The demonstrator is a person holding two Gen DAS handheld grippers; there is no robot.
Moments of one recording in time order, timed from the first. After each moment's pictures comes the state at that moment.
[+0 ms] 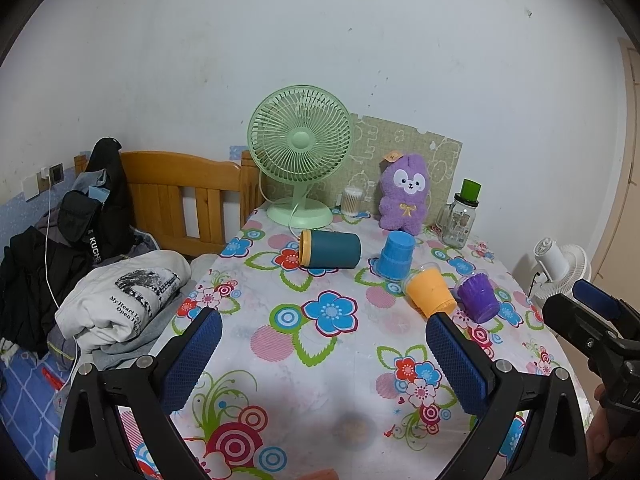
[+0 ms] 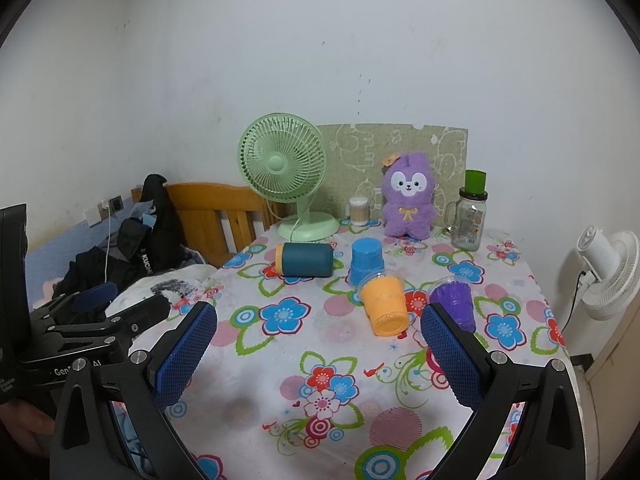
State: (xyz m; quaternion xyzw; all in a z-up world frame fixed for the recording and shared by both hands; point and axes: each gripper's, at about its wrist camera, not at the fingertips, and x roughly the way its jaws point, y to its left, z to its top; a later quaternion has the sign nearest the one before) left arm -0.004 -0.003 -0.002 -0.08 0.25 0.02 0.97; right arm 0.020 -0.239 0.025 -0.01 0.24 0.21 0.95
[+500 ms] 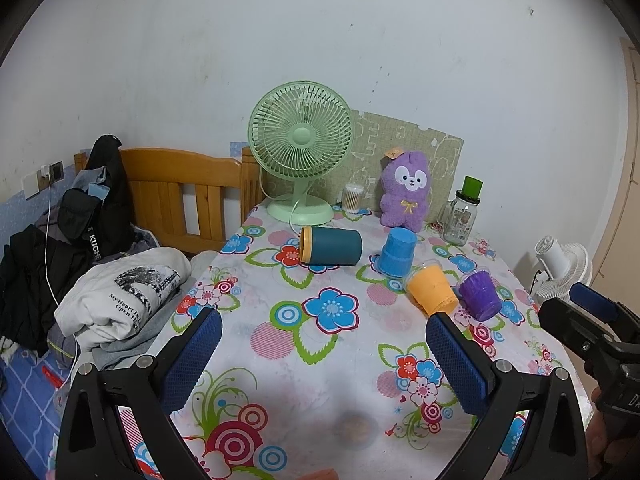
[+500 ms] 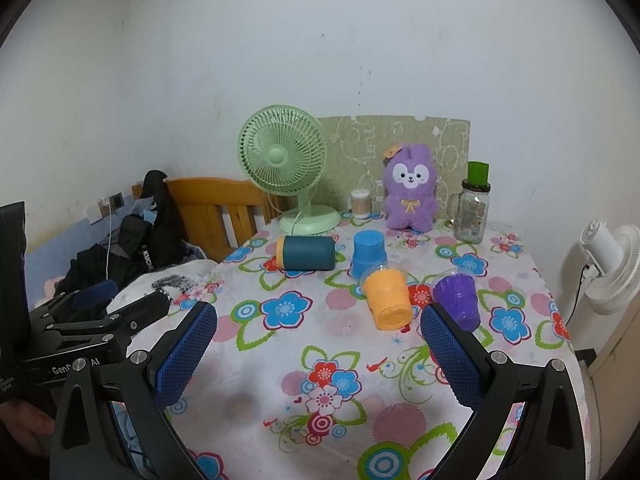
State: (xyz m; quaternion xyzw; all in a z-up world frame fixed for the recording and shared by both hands) left arm -0.001 -0.003 -0.009 -0.08 0.25 0.02 0.96; right arm 0.027 -0.235 0.015 -0.01 0.25 0.21 0.94
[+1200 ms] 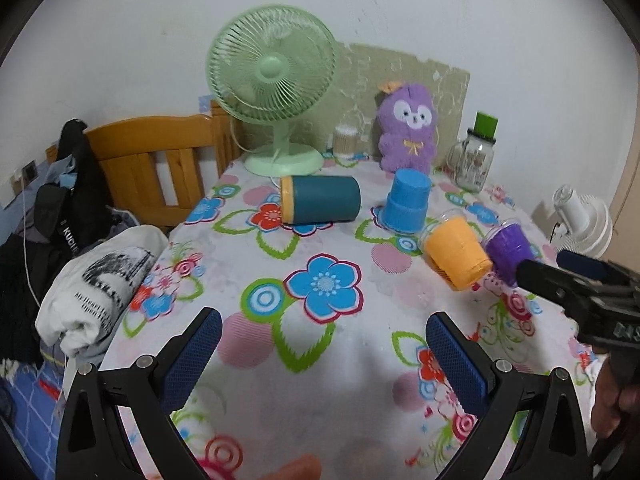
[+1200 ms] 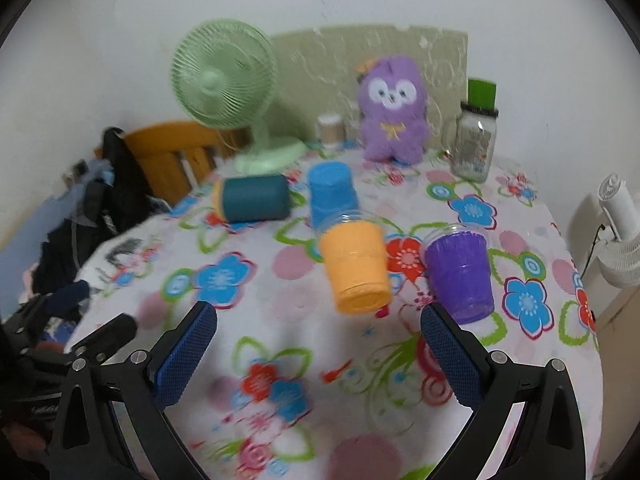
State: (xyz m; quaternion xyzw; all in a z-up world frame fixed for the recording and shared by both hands) left arm 0.100 -0.026 -0.064 -0.03 0.35 0.00 0.94; right arm 0.161 -0.244 -0.051 -0.01 0.39 0.18 0.90
